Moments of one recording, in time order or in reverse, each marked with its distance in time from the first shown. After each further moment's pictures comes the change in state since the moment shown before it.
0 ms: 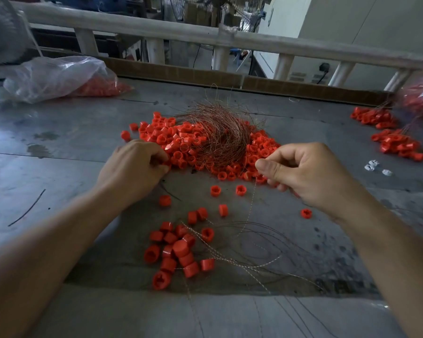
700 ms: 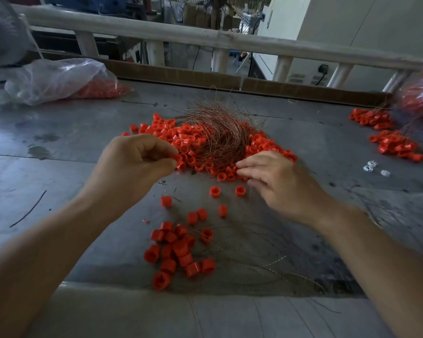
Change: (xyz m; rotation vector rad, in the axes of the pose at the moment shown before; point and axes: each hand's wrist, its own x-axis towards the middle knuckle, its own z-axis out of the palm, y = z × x) left_hand -0.024 0.027 -0.029 -0.581 -0.018 -0.085; right_hand 0.010 0.025 0.018 -0.648 -0.106 -0.440
